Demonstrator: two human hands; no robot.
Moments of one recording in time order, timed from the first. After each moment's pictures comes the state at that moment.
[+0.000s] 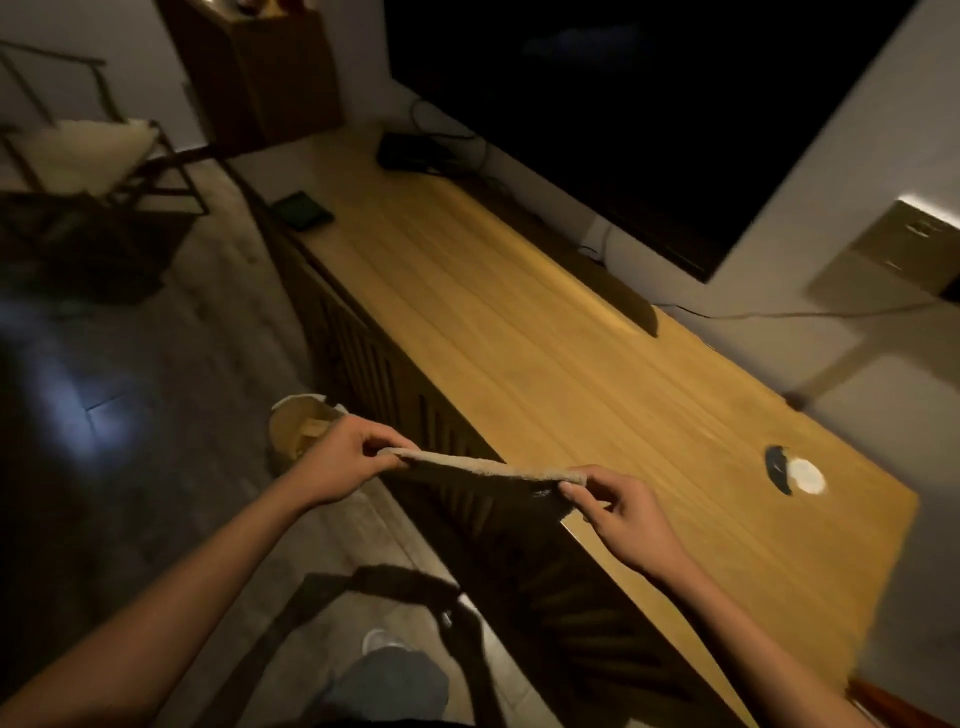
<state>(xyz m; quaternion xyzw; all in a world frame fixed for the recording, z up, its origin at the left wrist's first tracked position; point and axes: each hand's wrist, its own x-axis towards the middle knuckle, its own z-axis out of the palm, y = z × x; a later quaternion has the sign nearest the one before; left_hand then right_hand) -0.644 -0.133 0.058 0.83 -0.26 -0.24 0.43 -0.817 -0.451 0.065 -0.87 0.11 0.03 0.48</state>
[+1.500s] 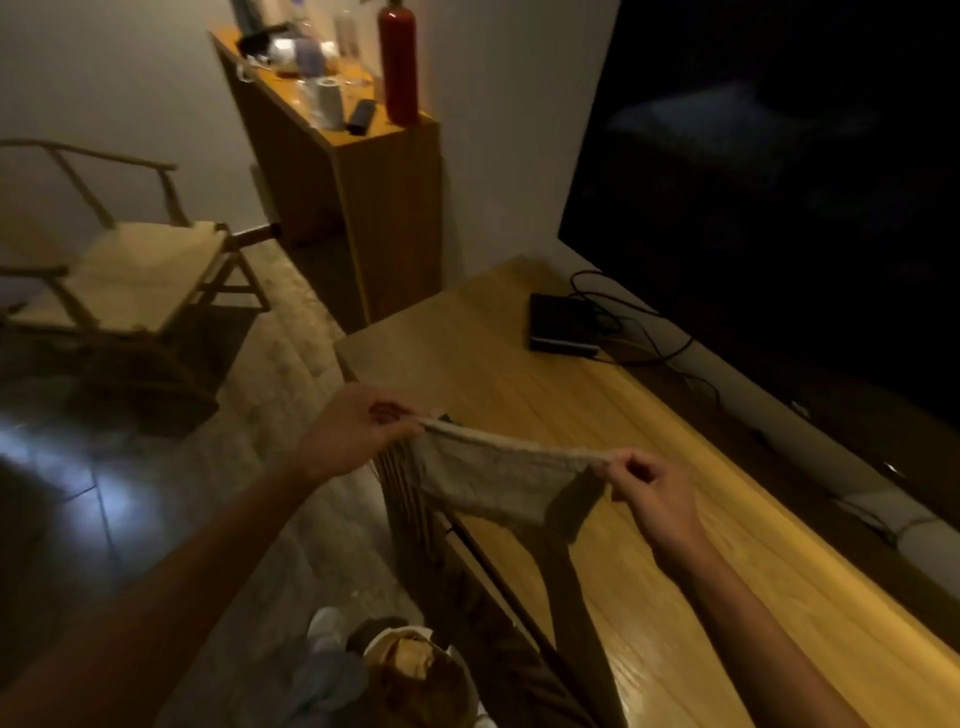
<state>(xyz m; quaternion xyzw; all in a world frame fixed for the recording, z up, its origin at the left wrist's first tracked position) 0.018 -0.010 0.106 0.86 -0.21 -0.17 0.44 -0.153 -0.319 0.083 -0.78 0.23 -0.05 0.59</state>
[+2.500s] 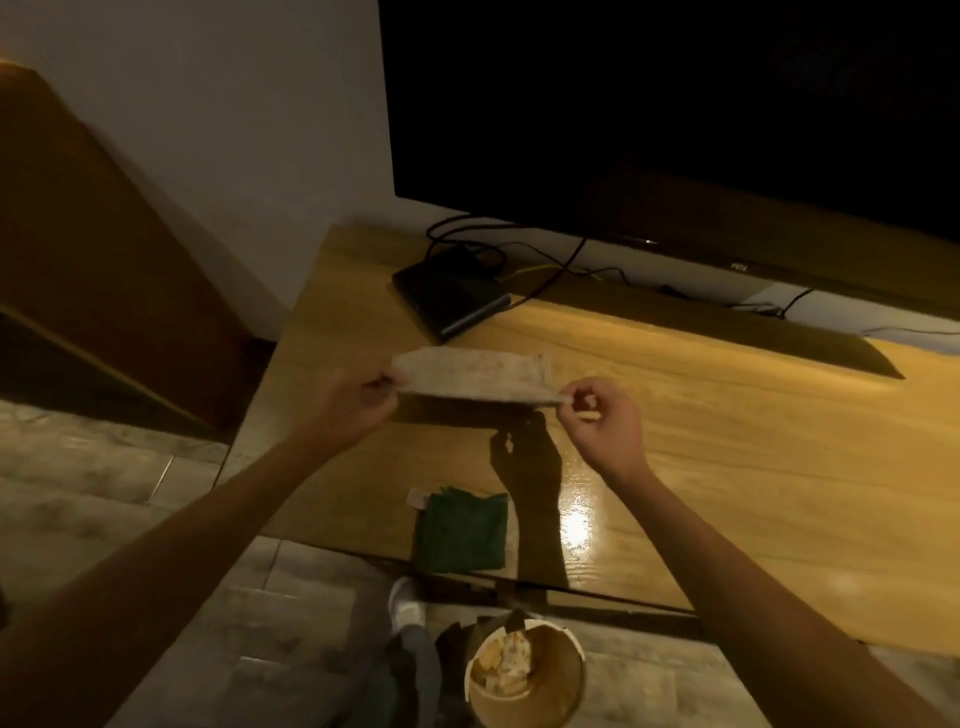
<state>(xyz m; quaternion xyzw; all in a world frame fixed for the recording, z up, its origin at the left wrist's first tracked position) 0.294 -0.125 -0.023 0.76 -0.52 -0.23 0.31 -0.010 -0.284 -0.016 -0.76 0.48 -0.25 0.36</state>
